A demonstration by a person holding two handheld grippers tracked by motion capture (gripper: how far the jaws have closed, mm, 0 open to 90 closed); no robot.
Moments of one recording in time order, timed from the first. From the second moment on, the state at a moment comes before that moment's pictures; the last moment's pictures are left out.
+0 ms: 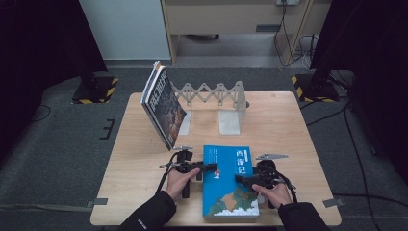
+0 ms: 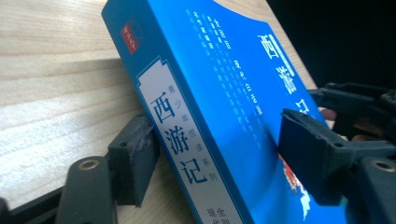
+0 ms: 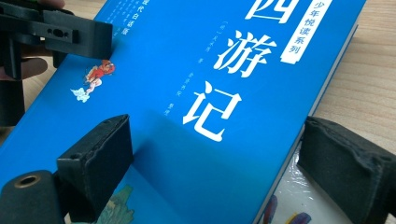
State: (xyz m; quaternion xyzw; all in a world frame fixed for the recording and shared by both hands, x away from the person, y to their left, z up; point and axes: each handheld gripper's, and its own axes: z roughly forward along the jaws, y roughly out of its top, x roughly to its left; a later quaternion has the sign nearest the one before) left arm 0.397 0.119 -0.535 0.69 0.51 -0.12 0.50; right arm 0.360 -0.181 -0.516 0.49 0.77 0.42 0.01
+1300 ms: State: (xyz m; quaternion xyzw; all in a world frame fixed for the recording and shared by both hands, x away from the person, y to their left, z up) left arm 0.395 0.102 -0.514 0.72 0.46 -0.11 0.51; right arm 0.366 -0.180 -0.516 0.47 0.77 0.43 0.01
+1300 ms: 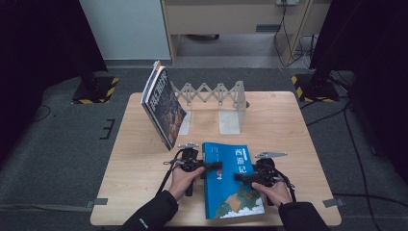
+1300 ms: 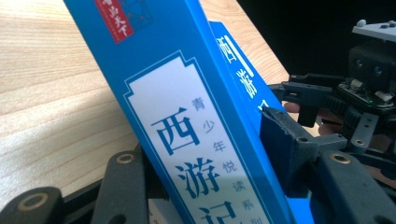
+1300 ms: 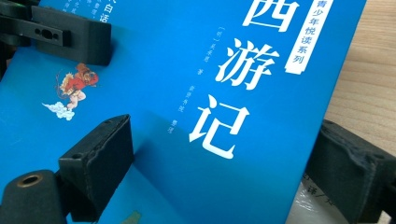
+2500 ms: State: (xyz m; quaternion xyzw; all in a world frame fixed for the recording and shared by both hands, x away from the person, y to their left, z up) left arm 0.410 0.096 -0.518 0.71 0.50 -0.16 0.47; right arm 0.366 -0.183 -0.511 0.47 0.77 0.43 0.03
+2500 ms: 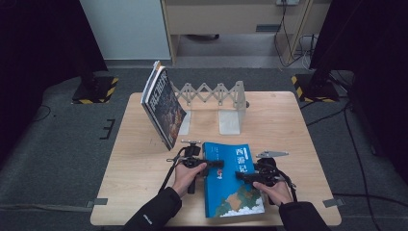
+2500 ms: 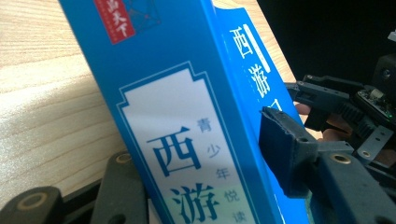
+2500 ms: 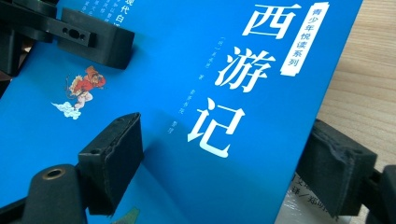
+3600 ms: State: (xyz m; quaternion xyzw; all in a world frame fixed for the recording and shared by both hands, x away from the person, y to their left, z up) left arm 0.404 0.094 -0.475 0.72 0.45 -0.12 0.52; right arm 0.367 -0.182 -0.504 0.45 0.75 0.48 0.02
